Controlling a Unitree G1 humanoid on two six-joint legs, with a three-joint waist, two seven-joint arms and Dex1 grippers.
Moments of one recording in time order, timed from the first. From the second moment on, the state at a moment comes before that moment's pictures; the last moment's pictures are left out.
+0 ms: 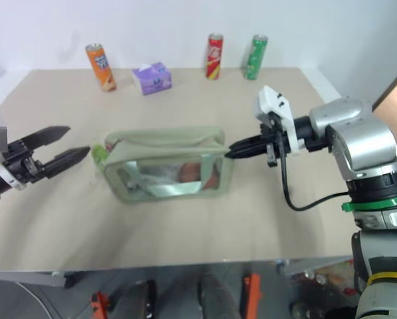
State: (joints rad) left arm -0.19 0.81 0.47 -0.30 -0.83 0.57 -0.81; right arm -0.94 -0.91 0.20 0.08 0.41 0.63 1.46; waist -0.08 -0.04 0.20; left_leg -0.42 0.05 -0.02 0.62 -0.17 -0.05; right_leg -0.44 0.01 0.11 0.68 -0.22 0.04
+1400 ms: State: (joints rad) left arm -0.08 0.80 0.52 -0.21 -0.88 0.64 -0.79; right arm -0.91 -0.88 0.18 0.04 0.41 0.69 1.42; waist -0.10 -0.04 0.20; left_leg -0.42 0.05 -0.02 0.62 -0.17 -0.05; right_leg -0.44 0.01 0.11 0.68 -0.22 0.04
